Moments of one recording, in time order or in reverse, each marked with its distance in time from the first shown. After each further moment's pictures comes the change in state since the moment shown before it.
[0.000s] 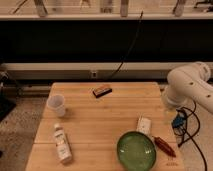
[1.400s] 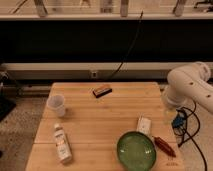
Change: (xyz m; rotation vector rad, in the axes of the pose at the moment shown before) arm 0.000 0.000 0.000 0.000 0.000 0.000
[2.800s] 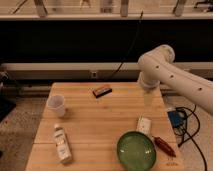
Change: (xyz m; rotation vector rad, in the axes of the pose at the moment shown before) arm -0.095 -0.093 -0.004 0.068 0.033 -0.222
